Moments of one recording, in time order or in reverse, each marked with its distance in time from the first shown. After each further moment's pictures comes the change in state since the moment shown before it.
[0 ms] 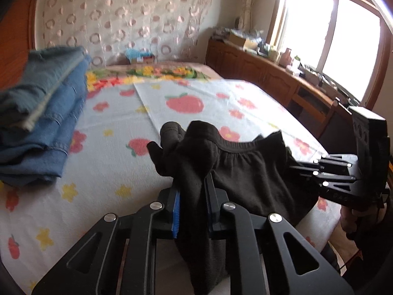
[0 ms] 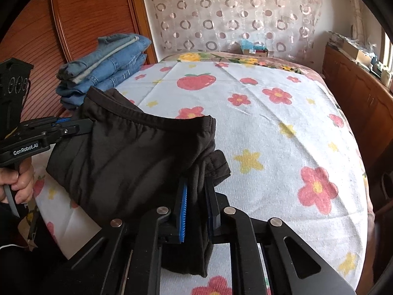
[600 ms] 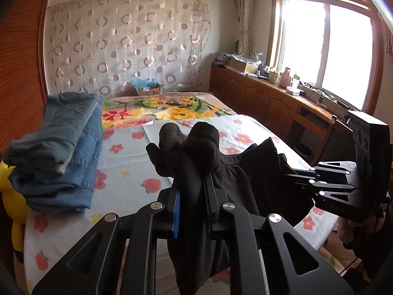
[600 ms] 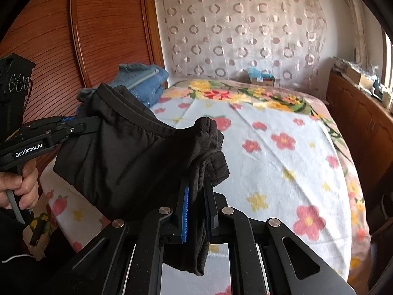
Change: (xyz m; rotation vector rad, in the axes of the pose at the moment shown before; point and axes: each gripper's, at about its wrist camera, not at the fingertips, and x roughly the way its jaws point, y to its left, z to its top) left arm -0.046 -0.008 0.028 0.042 -0.137 0.049; right arm -0.041 0.028 0.017 -0.069 -0.145 0.015
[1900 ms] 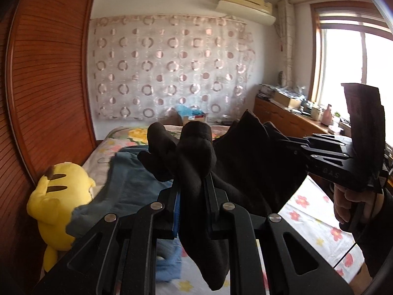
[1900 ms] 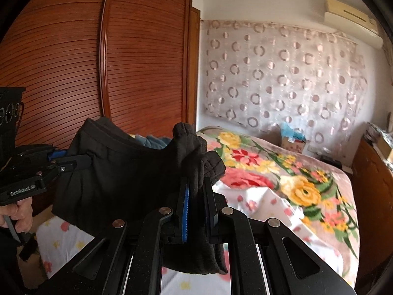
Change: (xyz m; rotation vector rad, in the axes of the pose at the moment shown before) left arm -0.018 0.120 0.082 -0.103 -0.151 0.230; right arm 0.131 -0.018 0.158 -0.234 -0.177 0.141
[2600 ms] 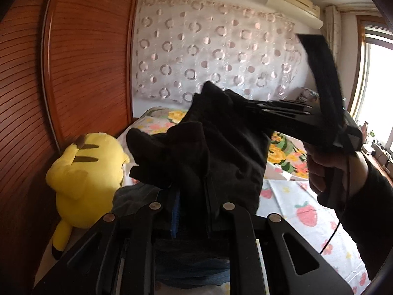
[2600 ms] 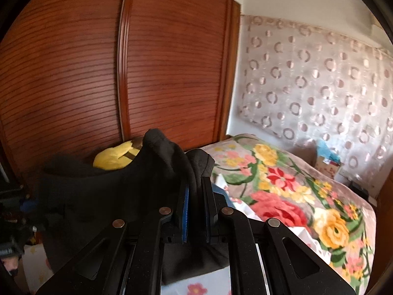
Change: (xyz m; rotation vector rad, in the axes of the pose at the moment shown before) left arm 0.030 0.069 -0.027 -0.161 0.074 0.191; right arm 0.159 -0.011 0.043 -0.134 0.031 0.174
